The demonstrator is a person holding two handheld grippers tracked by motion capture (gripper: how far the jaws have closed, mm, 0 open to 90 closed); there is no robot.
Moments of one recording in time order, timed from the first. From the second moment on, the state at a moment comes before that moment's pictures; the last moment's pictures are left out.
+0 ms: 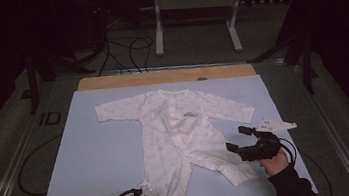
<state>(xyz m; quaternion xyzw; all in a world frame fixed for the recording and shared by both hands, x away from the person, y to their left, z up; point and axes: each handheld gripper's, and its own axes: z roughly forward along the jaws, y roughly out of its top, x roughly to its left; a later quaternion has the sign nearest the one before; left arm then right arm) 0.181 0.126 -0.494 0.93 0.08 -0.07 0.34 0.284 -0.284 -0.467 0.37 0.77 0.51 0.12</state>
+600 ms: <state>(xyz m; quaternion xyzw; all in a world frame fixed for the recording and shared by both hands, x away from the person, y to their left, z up) 0.195 0.170 -0.487 0.89 0.16 0.00 0.44 0.277 -0.276 -0.465 0.36 0.78 0.51 0.12</state>
